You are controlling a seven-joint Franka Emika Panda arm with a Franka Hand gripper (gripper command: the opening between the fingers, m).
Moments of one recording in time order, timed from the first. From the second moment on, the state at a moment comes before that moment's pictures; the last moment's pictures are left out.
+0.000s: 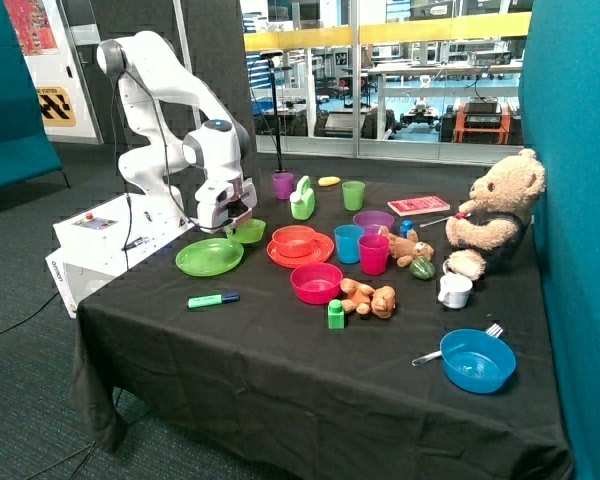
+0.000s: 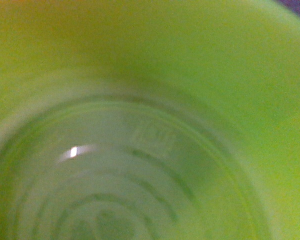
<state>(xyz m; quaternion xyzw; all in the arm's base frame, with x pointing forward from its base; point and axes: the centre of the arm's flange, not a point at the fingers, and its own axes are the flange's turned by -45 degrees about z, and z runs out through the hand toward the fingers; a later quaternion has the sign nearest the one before) 0.426 -0.186 0.332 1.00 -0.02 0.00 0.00</state>
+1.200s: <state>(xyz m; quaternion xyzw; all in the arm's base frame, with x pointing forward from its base) 0.420 -0.205 0.346 1.00 -0.03 0.00 0.00</state>
